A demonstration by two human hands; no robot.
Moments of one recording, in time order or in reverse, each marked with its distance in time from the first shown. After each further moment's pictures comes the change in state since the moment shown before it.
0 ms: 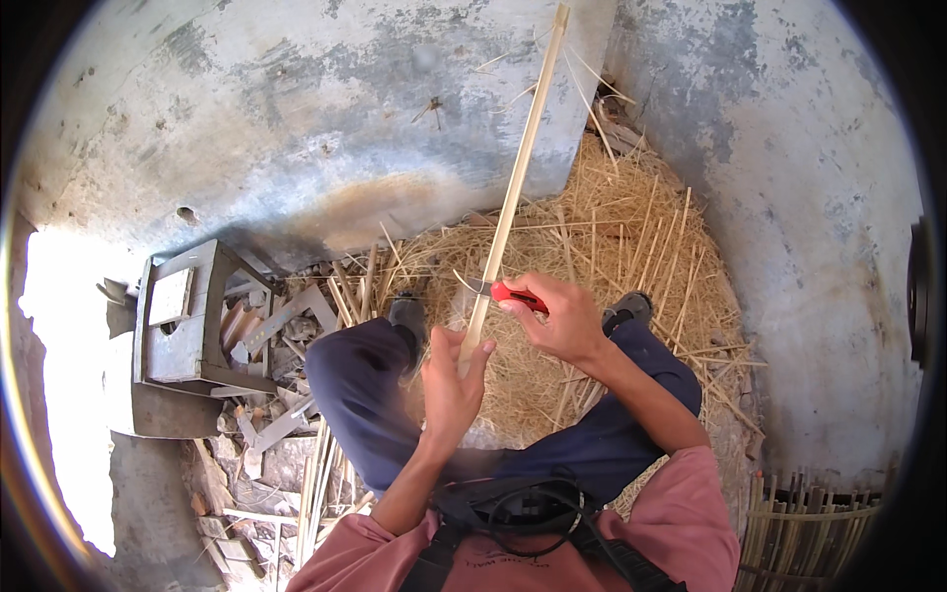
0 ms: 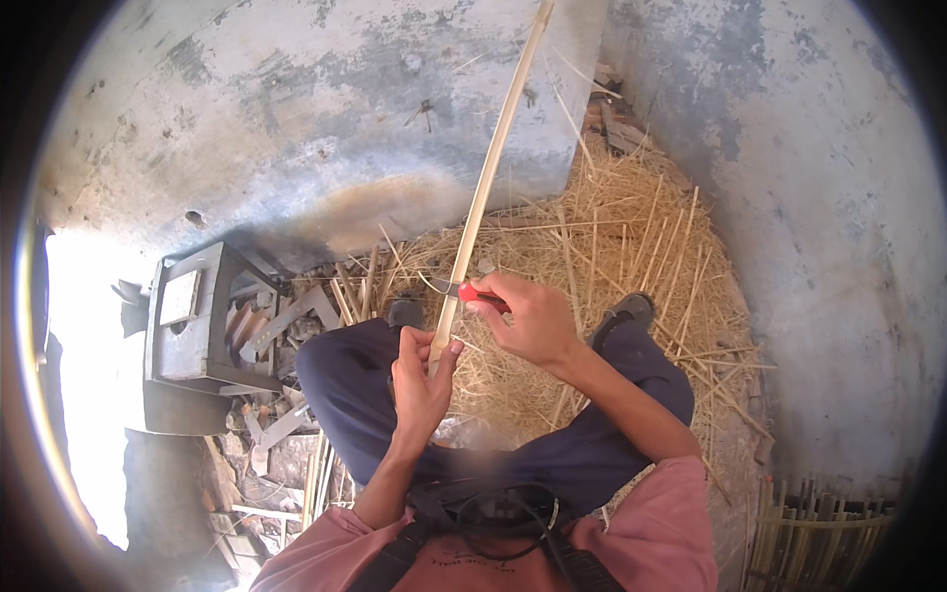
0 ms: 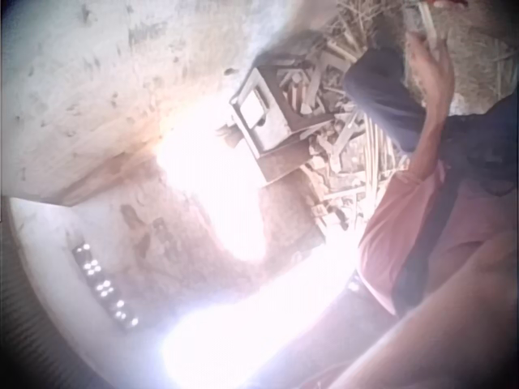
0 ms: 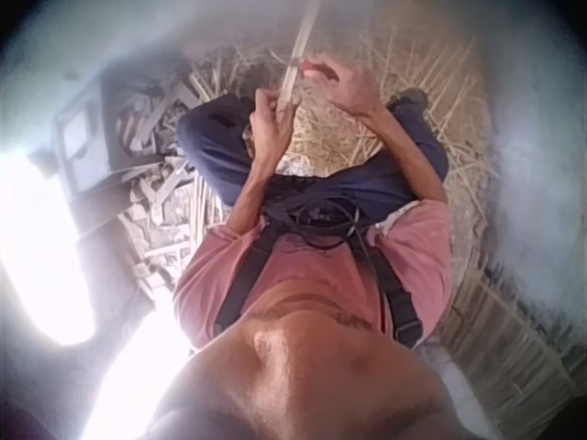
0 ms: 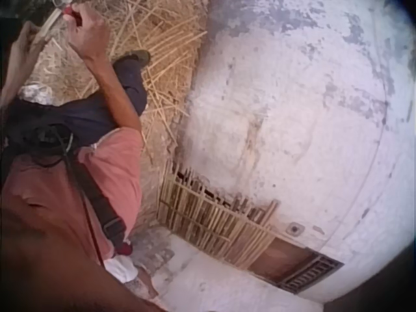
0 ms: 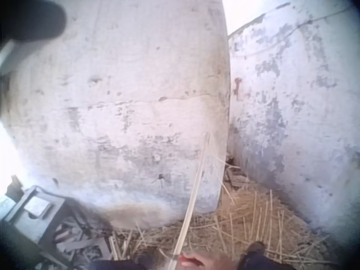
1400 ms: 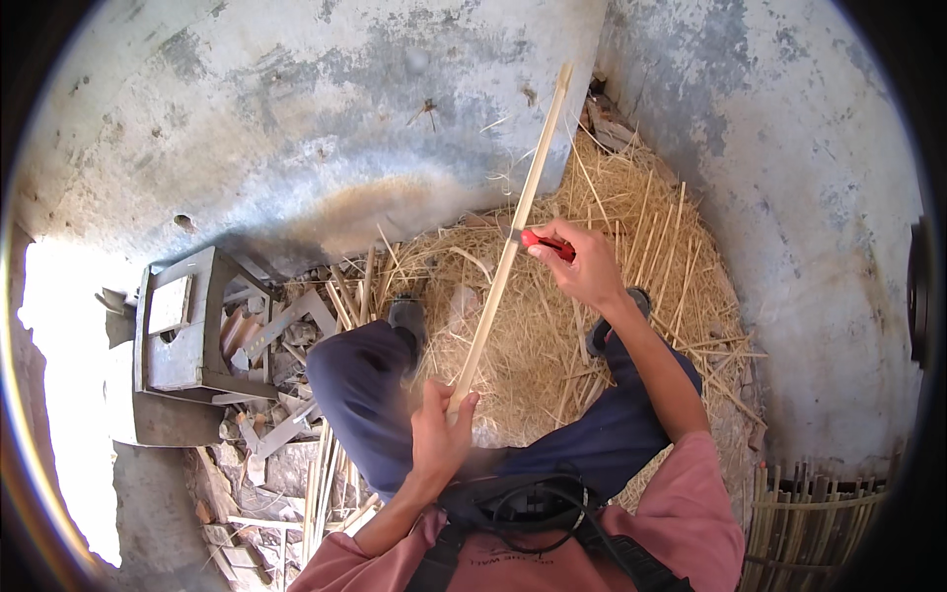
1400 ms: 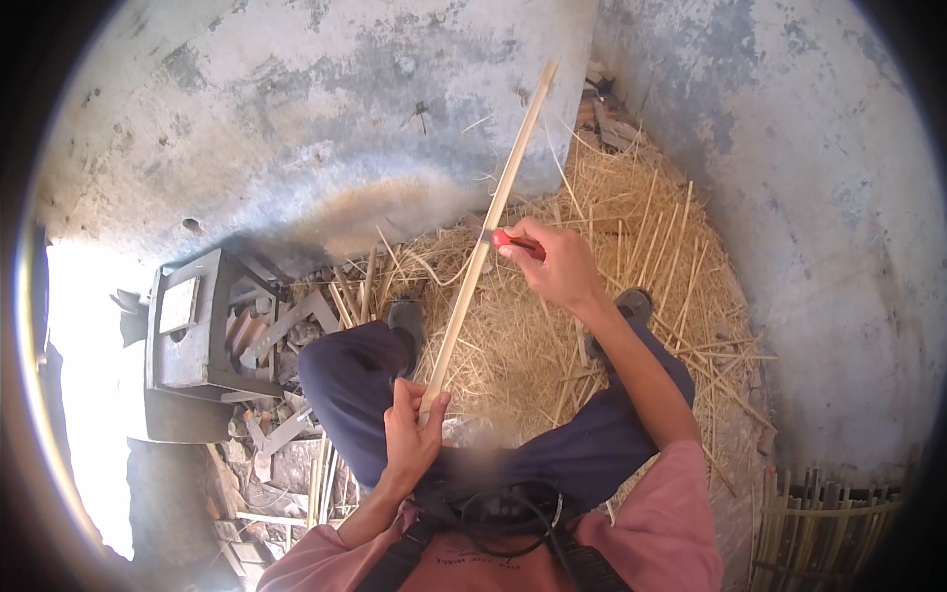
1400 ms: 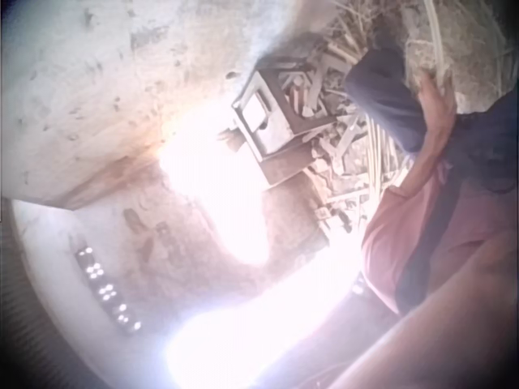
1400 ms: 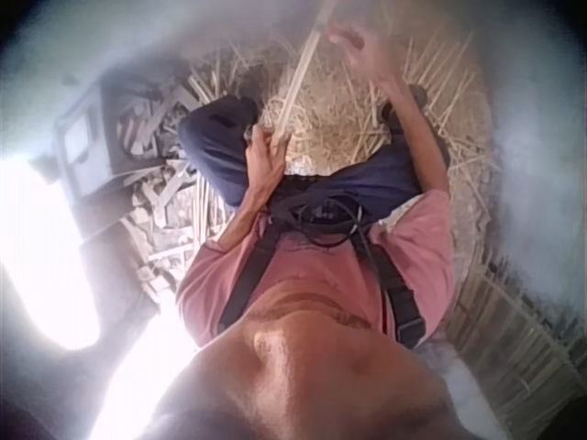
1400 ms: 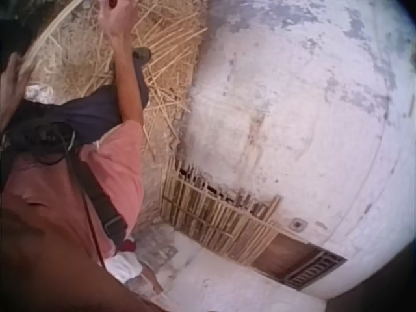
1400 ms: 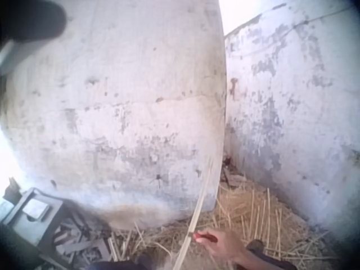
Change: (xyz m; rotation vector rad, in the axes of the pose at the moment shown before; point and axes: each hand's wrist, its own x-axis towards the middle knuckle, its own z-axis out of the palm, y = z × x) left_hand -0.061 -0.033 -0.028 0.104 -0.004 0.022; right_hand 0.035 0.048 -0.028 -0.016 0.023 0.083
